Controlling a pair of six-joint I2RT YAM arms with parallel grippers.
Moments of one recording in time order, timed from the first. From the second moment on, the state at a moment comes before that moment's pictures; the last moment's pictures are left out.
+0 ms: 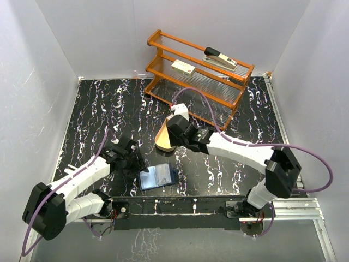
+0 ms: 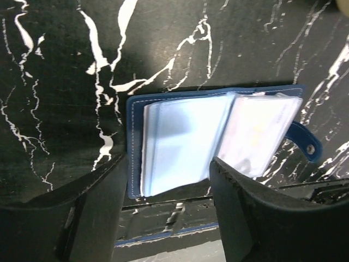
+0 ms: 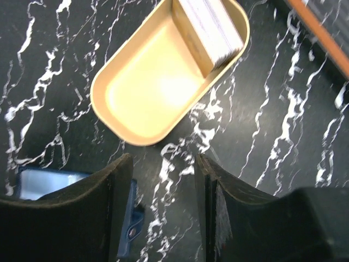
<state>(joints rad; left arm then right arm) -0.56 1.07 0.57 -0.67 0.09 -0.92 0.96 1.53 1.19 -0.48 0.42 0.52</state>
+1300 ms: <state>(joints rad) -0.56 0.99 0.46 -0.44 0.24 -0.85 0.83 2.08 1.57 -0.43 0.57 -0.06</state>
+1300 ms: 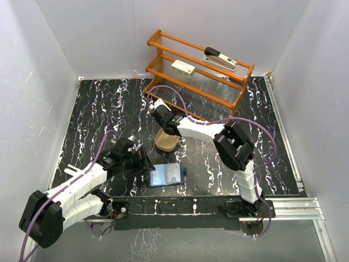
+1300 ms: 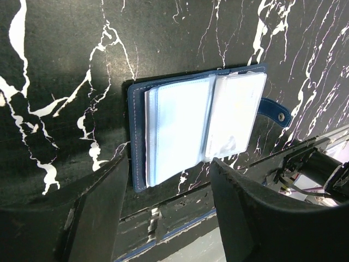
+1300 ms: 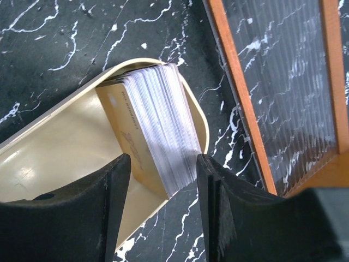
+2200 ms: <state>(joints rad) -0.56 0.98 0.46 -0.46 0.23 -0.86 0.83 2.08 1.60 -0.39 0.61 -0.10</state>
